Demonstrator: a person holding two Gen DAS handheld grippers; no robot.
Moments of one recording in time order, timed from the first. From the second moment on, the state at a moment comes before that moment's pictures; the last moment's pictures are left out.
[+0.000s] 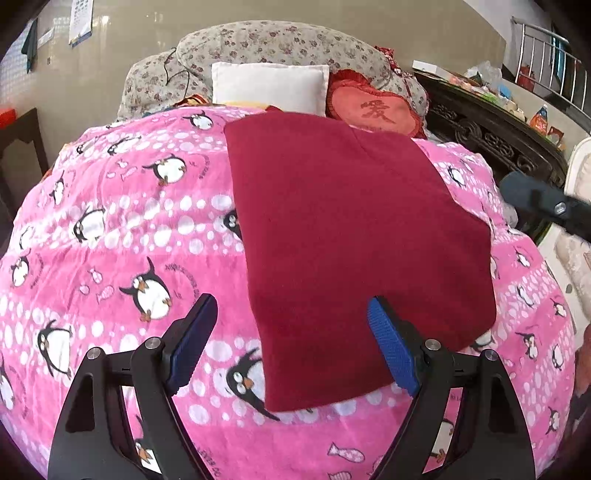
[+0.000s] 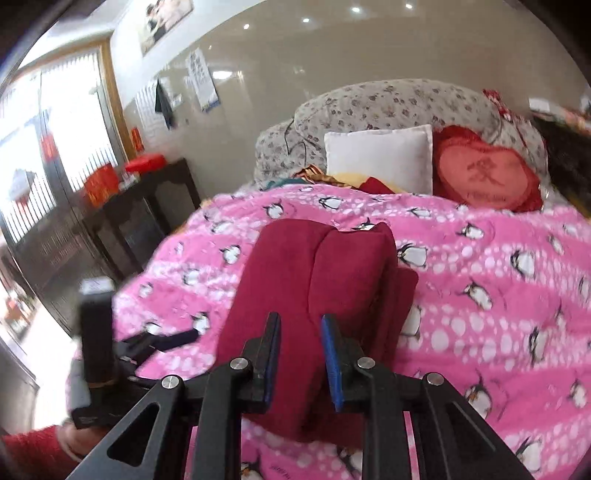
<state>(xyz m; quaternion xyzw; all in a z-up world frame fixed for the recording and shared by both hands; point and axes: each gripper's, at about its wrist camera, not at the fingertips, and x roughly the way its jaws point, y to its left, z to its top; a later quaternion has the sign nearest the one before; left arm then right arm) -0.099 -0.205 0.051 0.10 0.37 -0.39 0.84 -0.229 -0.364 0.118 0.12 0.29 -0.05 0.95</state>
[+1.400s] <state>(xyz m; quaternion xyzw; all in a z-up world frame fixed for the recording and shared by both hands) -0.081 -0.204 0.055 0.06 0.40 -0.40 0.82 -0.230 -0.395 0.083 0.18 0.32 -0.10 0.93</state>
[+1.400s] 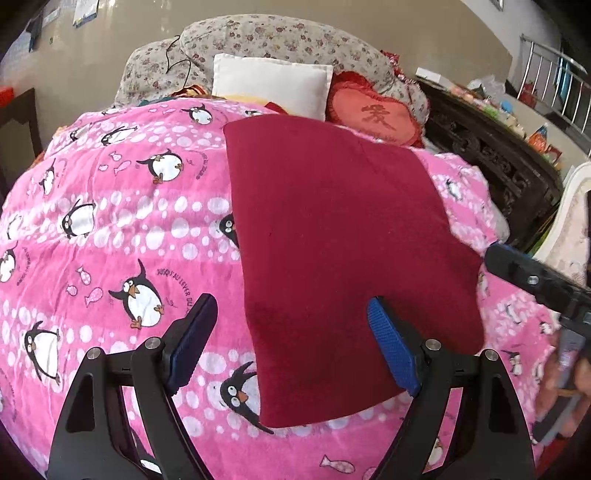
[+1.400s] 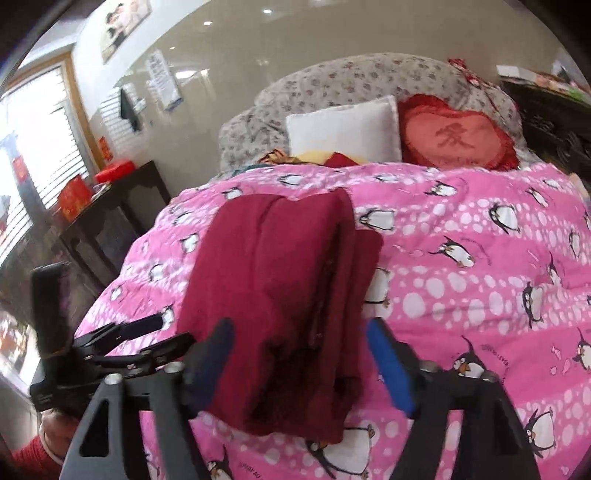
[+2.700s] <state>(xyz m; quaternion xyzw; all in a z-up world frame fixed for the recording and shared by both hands) -0.108 -0.092 0.042 0.06 0.45 -0.41 0.79 -0.230 -0.317 0.054 0.25 0.35 0.00 0.90</state>
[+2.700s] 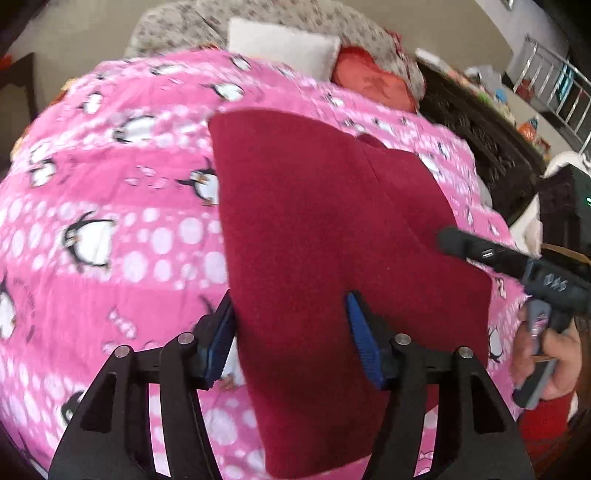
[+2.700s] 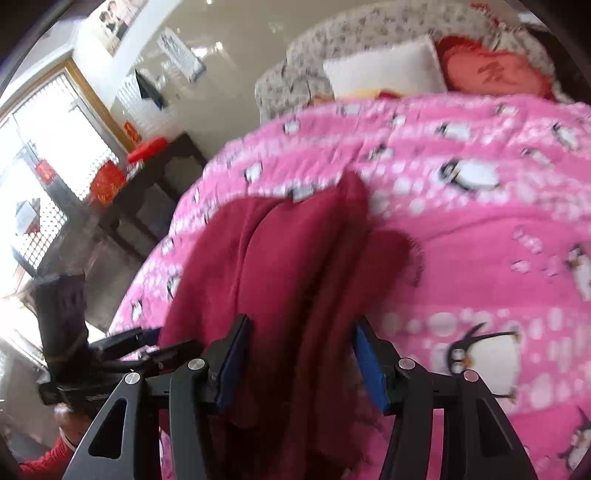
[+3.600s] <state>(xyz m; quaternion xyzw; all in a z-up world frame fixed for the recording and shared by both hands) -0.131 -0.116 0.045 0.11 0.40 -0.35 0.84 -0.214 -0.259 0.074 0.06 0.38 0.02 0.92</state>
